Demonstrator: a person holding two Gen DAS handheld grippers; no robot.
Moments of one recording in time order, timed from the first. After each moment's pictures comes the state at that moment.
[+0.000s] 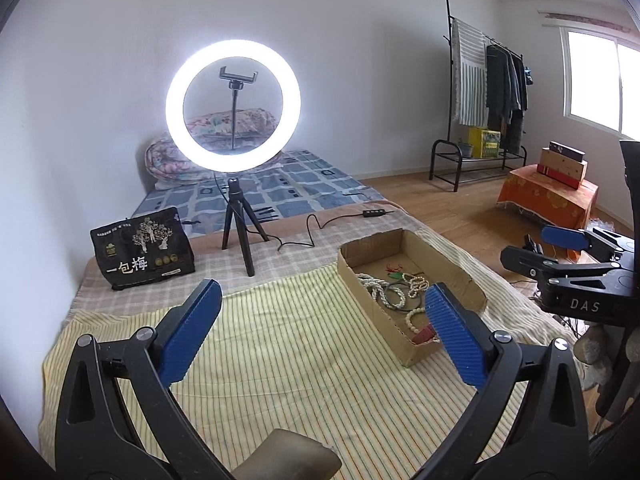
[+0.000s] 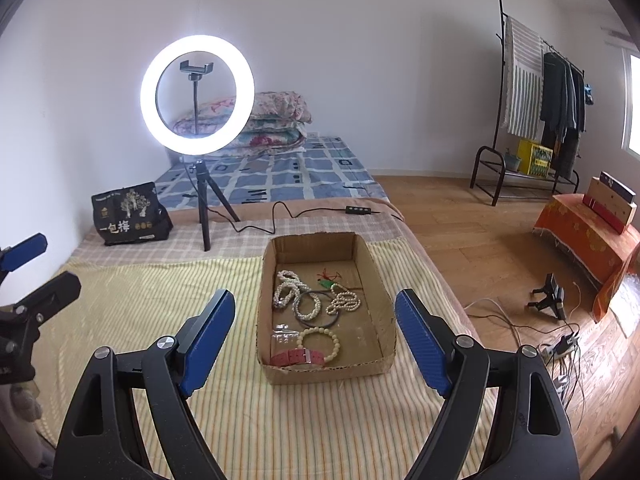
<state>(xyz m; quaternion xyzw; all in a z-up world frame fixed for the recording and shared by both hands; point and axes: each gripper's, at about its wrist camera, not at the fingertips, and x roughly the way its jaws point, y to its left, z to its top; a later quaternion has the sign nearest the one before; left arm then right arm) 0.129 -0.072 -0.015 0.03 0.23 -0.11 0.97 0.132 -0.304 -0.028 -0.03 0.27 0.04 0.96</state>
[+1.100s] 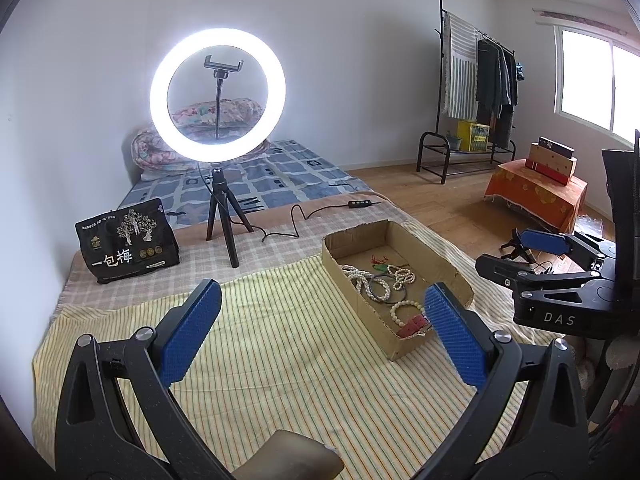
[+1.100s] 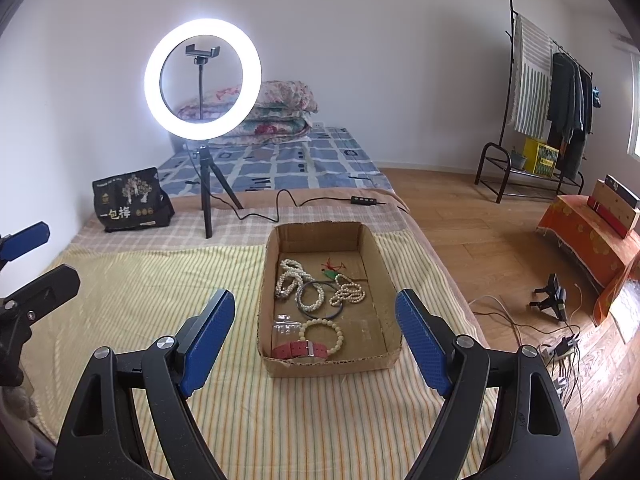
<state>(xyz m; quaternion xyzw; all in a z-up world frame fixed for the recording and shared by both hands) 0.133 -0.078 -0.017 0.02 0.25 -0.13 0.96 0.136 -0.296 -0.038 -0.03 0.28 0.05 0.96</state>
